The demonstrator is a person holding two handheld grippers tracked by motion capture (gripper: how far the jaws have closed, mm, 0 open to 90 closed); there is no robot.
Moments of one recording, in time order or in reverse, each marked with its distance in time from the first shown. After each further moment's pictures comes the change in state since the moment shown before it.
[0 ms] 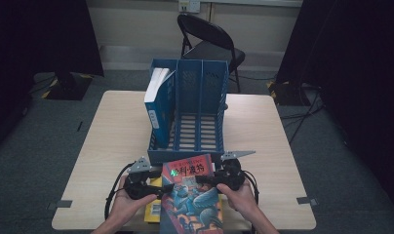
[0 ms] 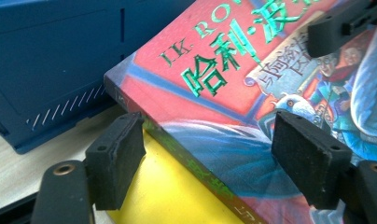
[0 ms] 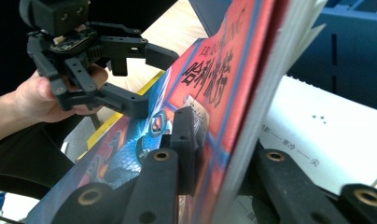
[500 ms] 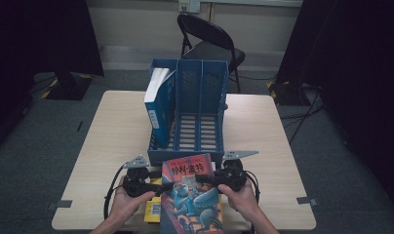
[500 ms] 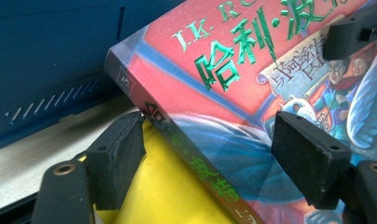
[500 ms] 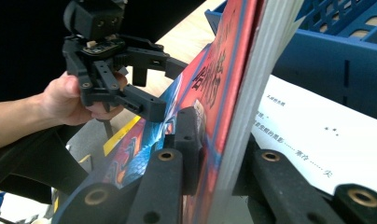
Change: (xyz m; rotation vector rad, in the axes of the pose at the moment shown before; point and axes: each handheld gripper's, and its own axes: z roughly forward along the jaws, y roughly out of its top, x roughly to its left) left arm 0.011 -0.001 -0.001 -0.029 -0.106 -0.102; right arm 0.012 0.005 -0.009 -0.042 0.025 -0.038
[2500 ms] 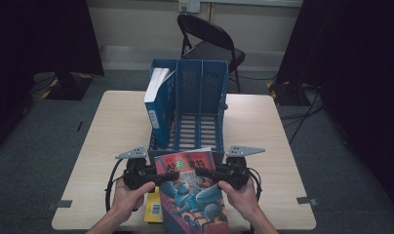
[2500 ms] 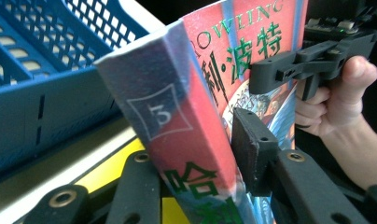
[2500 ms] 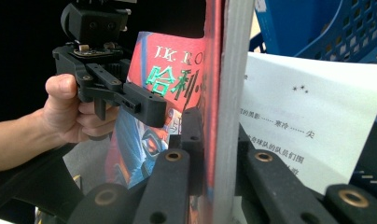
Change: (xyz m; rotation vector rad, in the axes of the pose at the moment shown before) left arm -0.024 0.037 -0.018 -0.122 -0.193 -0.009; right arm 0.027 0.021 -0.016 -0.108 -0.026 -0.055
